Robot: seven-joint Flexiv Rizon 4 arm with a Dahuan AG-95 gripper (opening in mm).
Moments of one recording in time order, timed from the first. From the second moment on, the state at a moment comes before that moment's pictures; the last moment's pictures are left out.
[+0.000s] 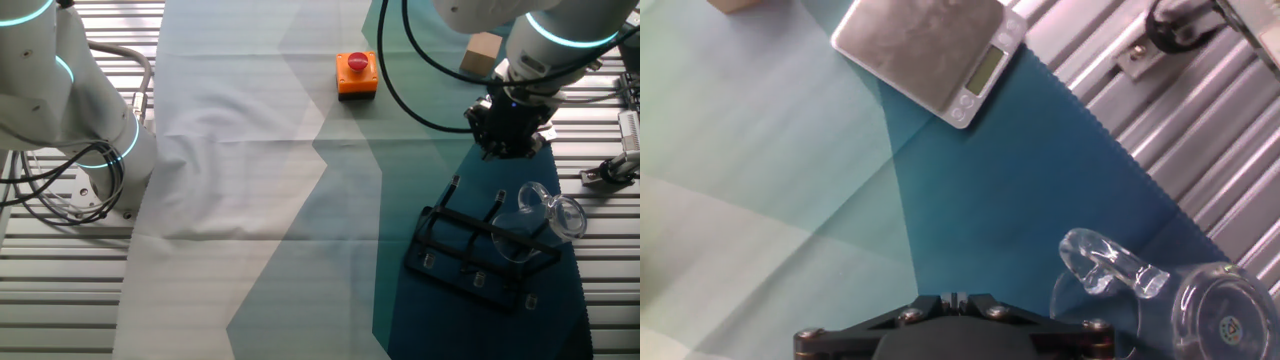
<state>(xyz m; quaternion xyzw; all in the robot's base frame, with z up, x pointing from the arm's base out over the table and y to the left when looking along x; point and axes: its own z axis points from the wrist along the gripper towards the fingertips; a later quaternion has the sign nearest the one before) 0.634 -0.020 0.126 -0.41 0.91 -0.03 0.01</state>
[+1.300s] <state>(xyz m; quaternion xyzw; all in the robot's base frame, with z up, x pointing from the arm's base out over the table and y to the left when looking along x) 0.674 -0.020 0.106 -0.46 0.89 -0.03 -0.01</state>
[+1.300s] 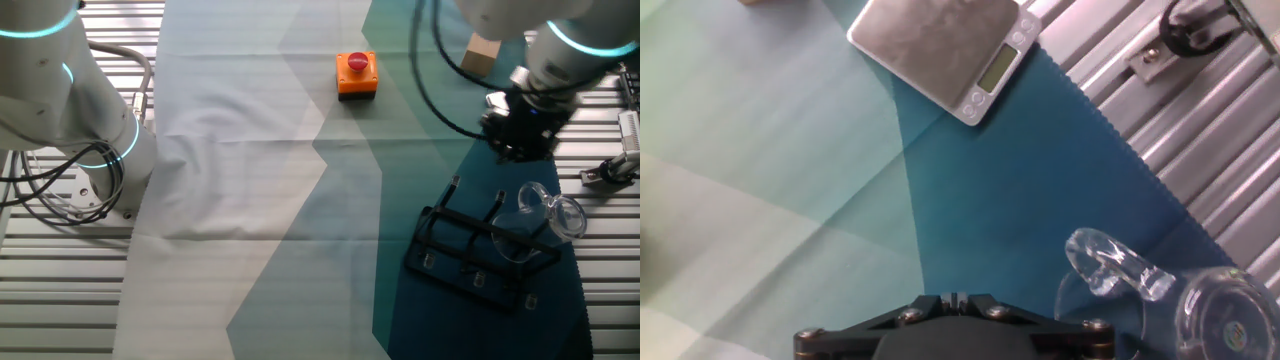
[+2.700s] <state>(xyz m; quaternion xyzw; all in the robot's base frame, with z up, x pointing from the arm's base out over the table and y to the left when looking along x) 0.722 -0.015 0.105 -0.64 0.77 -0.03 -0.03</state>
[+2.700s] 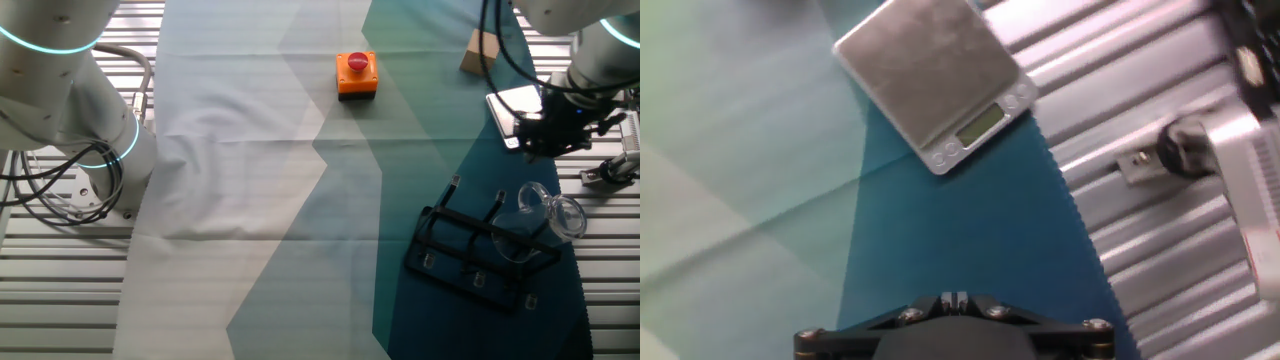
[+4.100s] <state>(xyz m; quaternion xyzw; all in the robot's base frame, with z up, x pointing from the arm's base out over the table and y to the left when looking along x) 0.734 -0.017 0.099 -0.69 0.72 -0.05 -0.05</state>
